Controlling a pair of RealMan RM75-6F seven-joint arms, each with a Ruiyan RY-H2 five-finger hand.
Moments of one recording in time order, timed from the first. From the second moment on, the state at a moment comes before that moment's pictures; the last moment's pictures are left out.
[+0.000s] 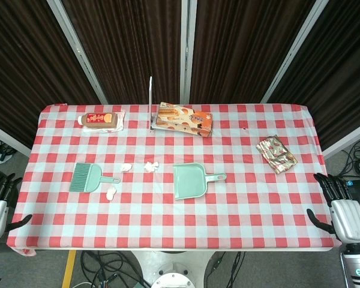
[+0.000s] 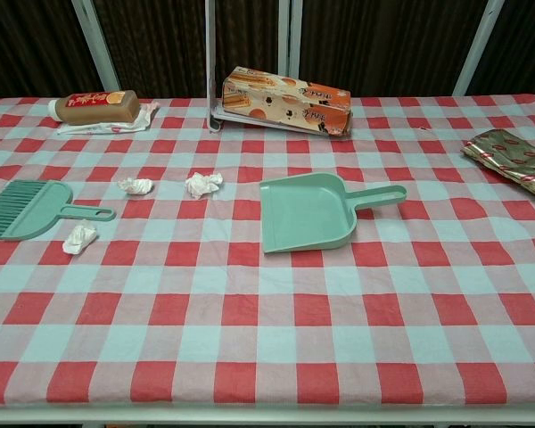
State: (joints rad) left arm -0.04 -1.21 -0.04 -1.41 1.50 1.53 -0.06; right arm 0.08 -1.06 0.03 -1.63 -1.57 1.48 0.16
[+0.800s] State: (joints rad) left arm -0.27 -1.19 -0.12 -1.46 1.51 1.30 0.02; right arm 0.10 -1.01 0.06 -1.68 -1.55 1.47 0.12
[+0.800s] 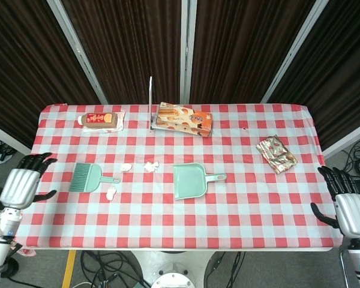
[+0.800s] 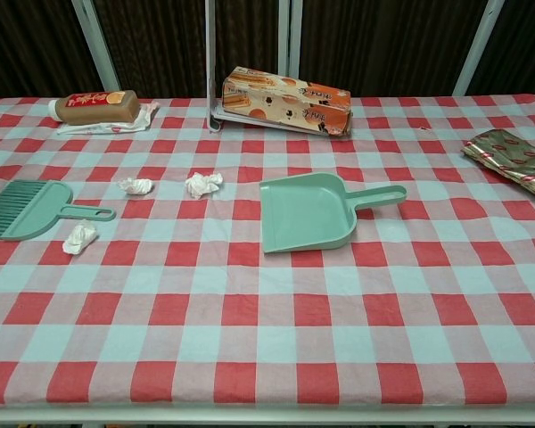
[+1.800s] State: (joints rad) left arm -0.62 -1.54 -0.15 -1.24 1.17 0.85 0.42; right arm 0.10 -0.99 0.06 -1.70 -1.52 1.46 0.09
